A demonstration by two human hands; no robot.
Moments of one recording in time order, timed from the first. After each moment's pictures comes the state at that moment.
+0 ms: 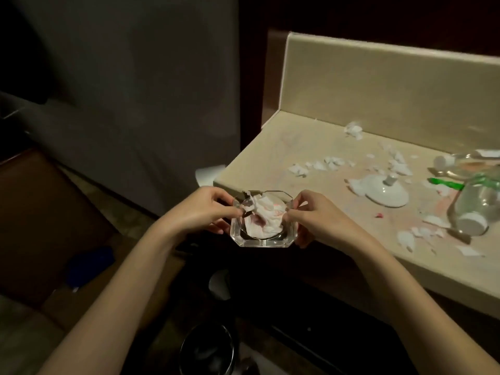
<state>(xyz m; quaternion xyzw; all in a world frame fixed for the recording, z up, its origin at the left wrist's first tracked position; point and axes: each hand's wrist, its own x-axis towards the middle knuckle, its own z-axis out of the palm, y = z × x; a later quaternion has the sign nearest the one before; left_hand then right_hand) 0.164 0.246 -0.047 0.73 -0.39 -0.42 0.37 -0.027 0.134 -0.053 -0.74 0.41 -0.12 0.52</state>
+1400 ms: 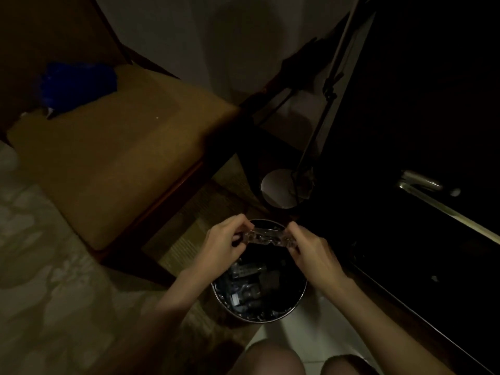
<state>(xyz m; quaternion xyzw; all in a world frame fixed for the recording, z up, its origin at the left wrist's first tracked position) 0.238 0.399 -0.794 0.79 -0.45 -0.21 0.36 0.082 0.253 -0.803 -0.92 0.23 -0.05 0.31</state>
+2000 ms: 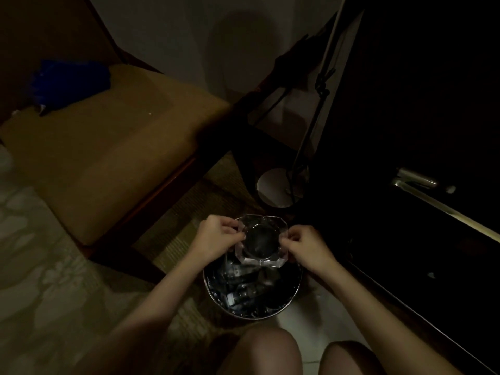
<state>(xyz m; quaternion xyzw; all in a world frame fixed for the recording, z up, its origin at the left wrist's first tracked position) 0.240 0.386 -0.794 0.83 -0.24 -0.36 0.37 0.094 0.246 -0.819 -0.75 0.39 0.00 0.53</state>
